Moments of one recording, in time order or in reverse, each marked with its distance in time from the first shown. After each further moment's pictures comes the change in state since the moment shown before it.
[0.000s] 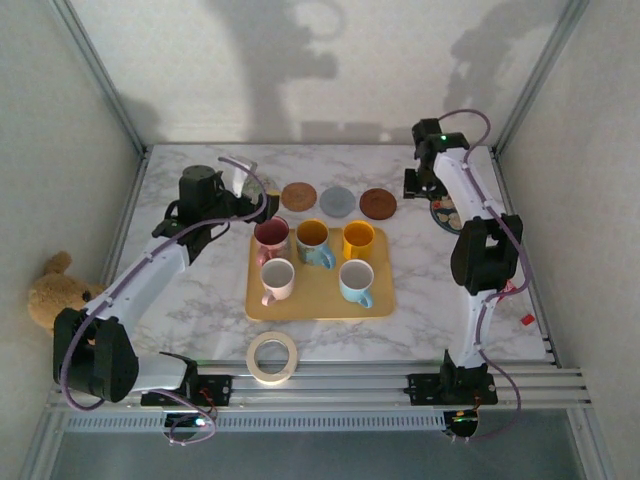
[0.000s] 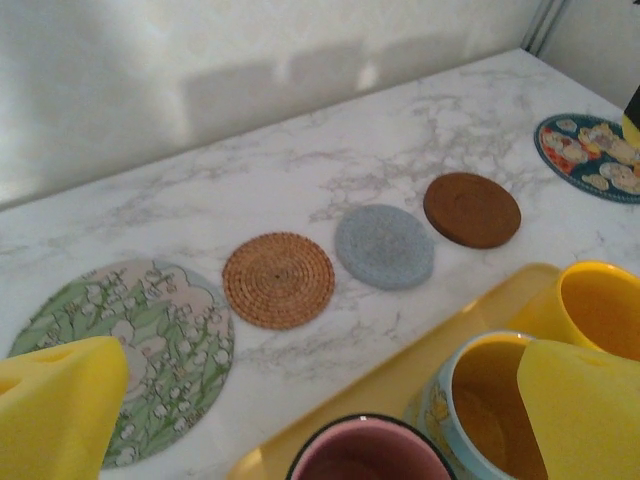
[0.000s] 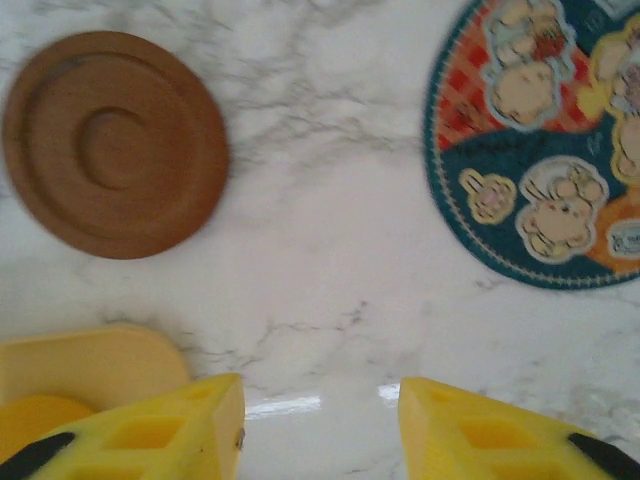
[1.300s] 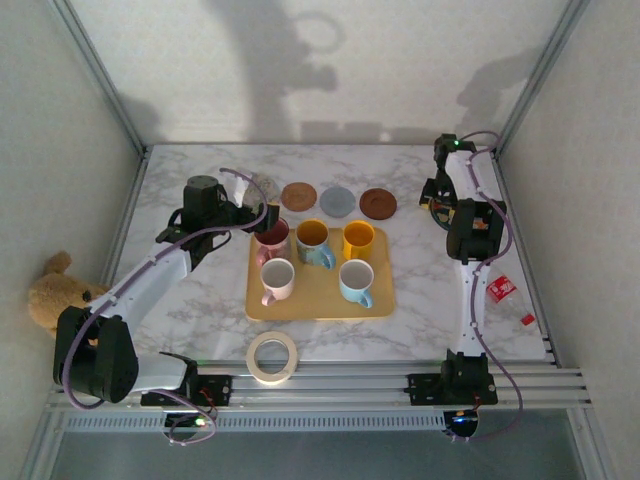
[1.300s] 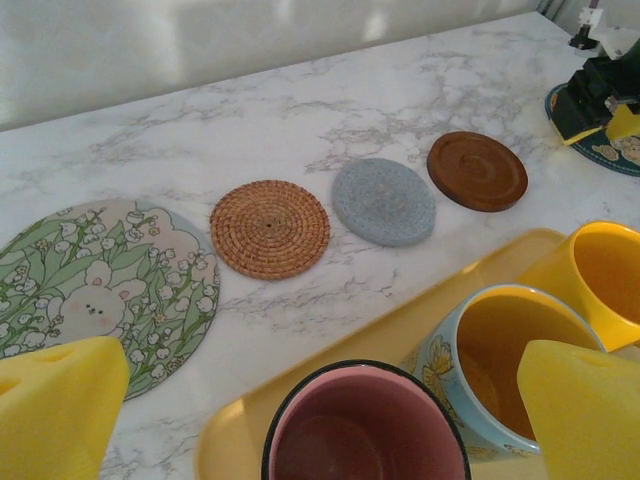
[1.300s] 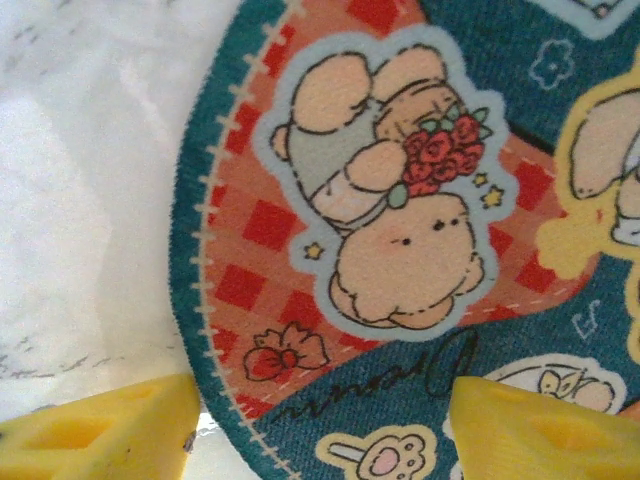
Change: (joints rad) left arm 0.000 -0.001 -0.067 0.010 -0.013 -0.045; right arm -0.168 0.507 0.410 -0.079 0.019 0.057
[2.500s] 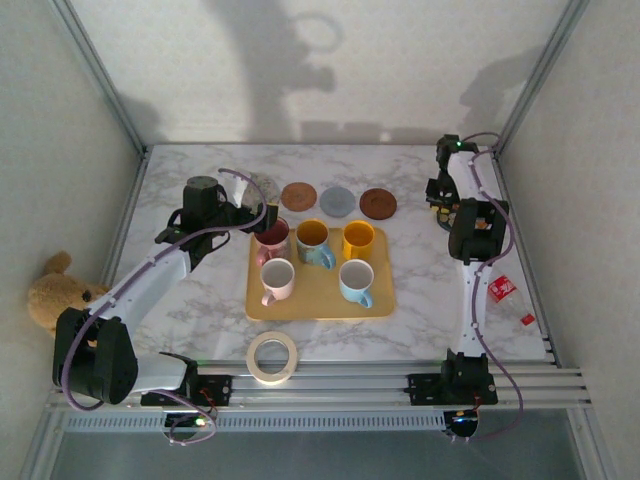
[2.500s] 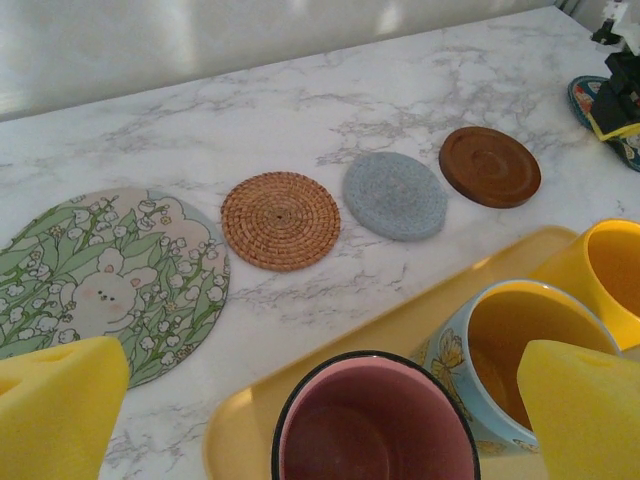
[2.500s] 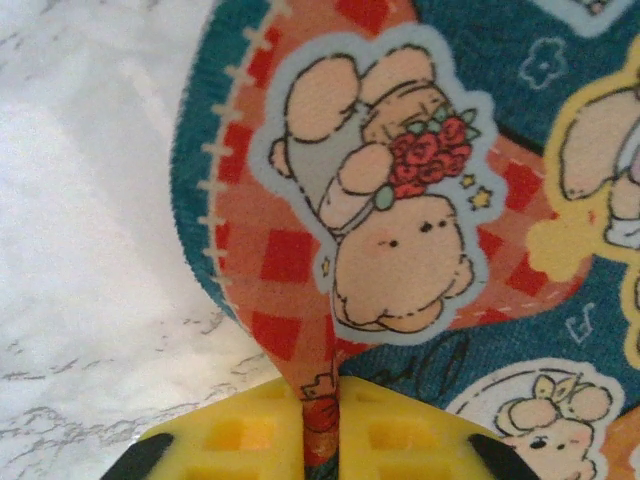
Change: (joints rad) left arm 0.000 -0.008 0.000 -0.021 -0.026 -0.007; right arm -0.013 -0.024 -0.047 0.033 -0.017 -0.003
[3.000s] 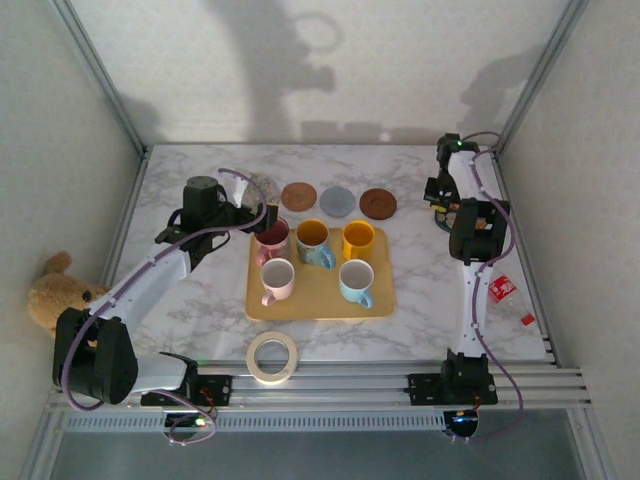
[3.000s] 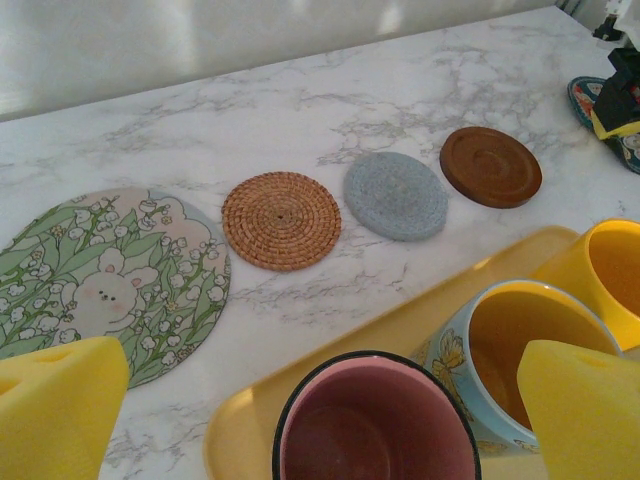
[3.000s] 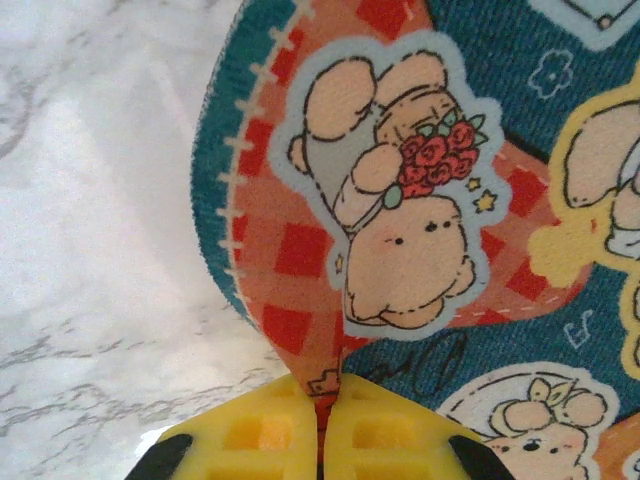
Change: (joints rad) left arm 0.000 0.000 0.000 0.000 0.000 0.000; right arm 0.011 -0.010 0.000 0.005 -0.043 -0.005
